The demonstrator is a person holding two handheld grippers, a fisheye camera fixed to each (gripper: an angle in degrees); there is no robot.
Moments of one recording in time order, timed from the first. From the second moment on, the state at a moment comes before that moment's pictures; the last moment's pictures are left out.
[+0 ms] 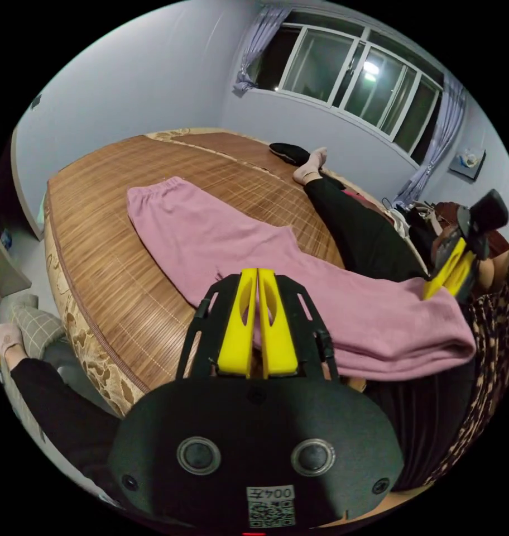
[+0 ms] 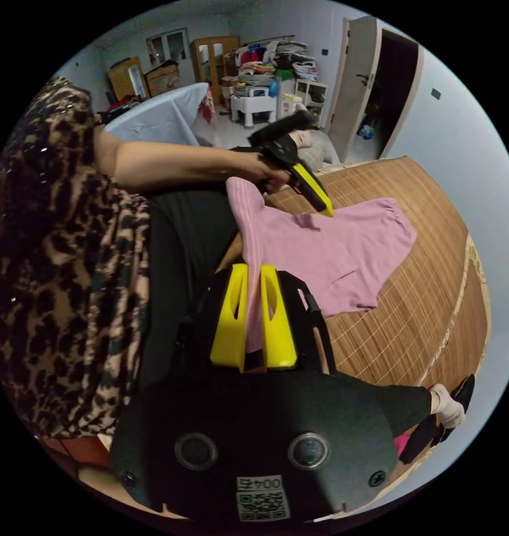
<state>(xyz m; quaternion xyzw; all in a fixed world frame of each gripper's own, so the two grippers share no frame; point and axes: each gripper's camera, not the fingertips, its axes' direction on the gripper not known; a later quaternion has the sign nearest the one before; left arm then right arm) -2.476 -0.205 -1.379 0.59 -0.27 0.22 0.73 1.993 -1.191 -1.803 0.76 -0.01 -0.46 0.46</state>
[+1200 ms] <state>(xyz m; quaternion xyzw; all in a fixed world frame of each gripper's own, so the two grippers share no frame) -2.732 -0.300 -1.520 0.59 0.02 0.06 0.80 2.165 -1.385 -2.167 0.81 -0.06 -0.24 0.53</state>
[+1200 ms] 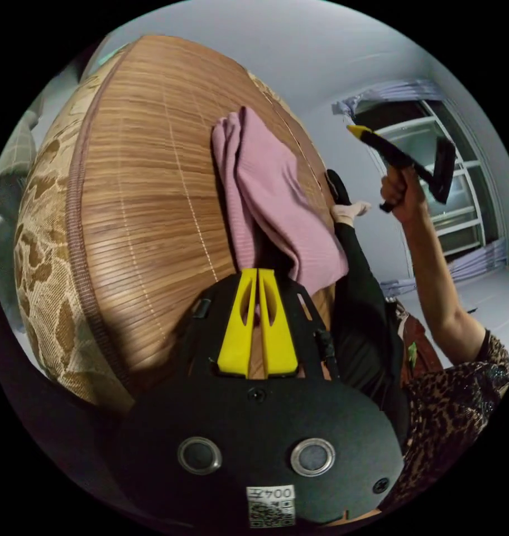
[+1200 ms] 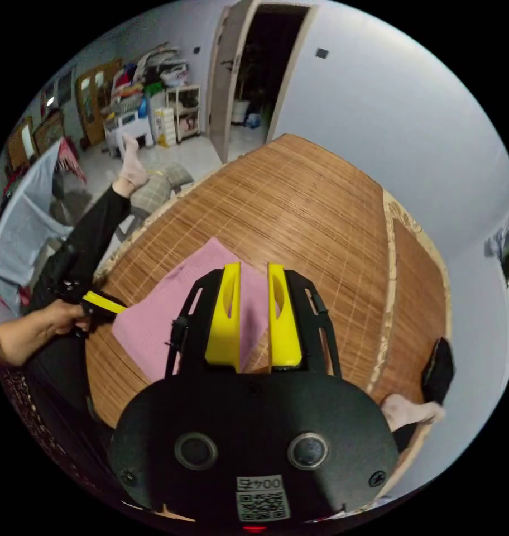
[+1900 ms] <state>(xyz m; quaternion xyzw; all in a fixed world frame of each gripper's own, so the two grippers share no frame) -2.742 -0.319 -1.546 0.60 0.04 0.14 0.79 2.233 -1.634 -1.990 0.68 -0.41 -0.29 0.53</state>
